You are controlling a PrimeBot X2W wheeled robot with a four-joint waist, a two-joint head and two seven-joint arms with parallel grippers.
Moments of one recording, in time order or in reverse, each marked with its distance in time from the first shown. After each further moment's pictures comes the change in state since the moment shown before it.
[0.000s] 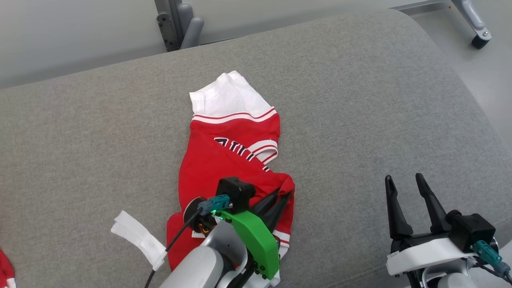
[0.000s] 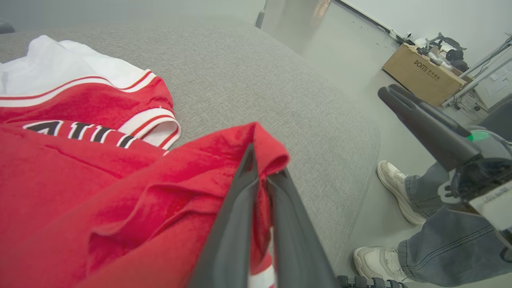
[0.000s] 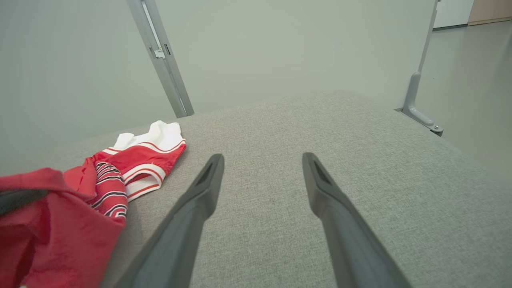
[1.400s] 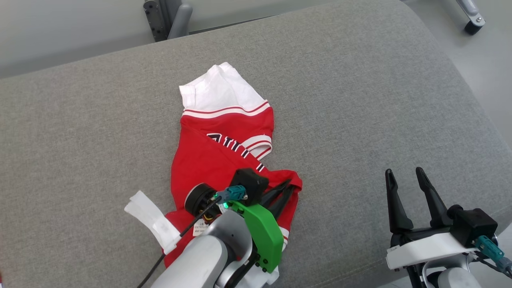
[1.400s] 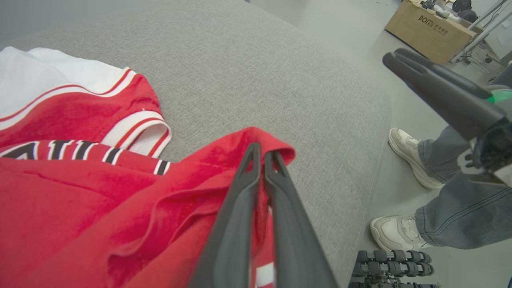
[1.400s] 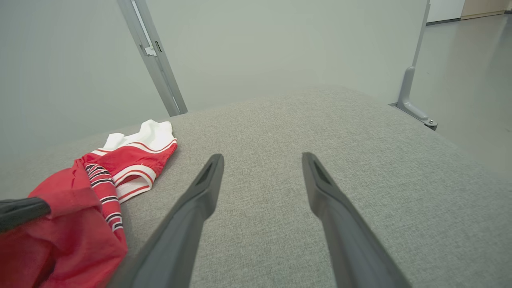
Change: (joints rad) left arm -0.081 0.034 -0.075 0.006 0.056 0.024 0.073; right arm -0.021 0.000 0.002 -0.003 0.018 0.000 0.000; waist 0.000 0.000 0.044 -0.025
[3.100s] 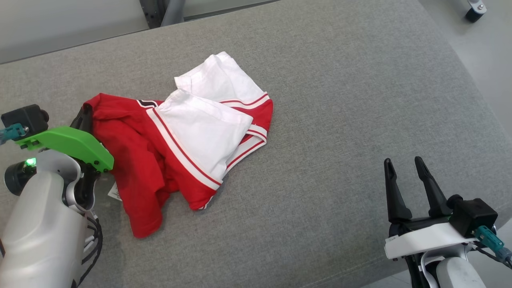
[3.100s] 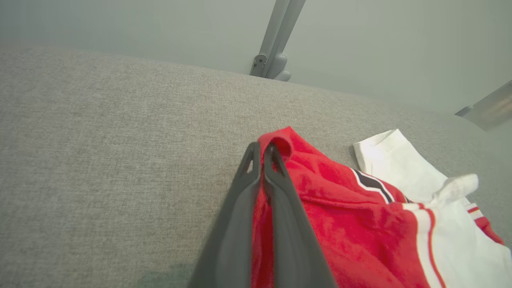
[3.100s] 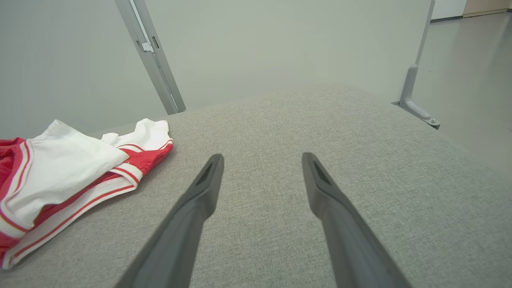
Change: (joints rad) left arm -0.293 0.185 0.516 0.599 -0.234 0.024 -0.248; right arm -0.042 0.000 0.005 0.007 0.008 0.000 0.000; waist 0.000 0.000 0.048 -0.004
